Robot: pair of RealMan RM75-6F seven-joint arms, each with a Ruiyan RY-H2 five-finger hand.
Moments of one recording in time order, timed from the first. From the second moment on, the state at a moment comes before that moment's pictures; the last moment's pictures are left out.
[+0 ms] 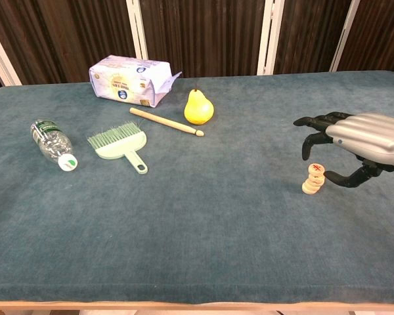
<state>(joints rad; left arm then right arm) -0.05 -1.03 0.02 -1.54 1.64 1.59 -0.19 0.55 -1.49 0.04 -1.35 -1.40 1.05 -0.34</state>
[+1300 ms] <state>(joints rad) -0.04 -1.03 0.02 -1.54 1.65 1.59 -0.19 0.53 -1.49 0.02 -1.36 -1.40 1.03 -0.37</state>
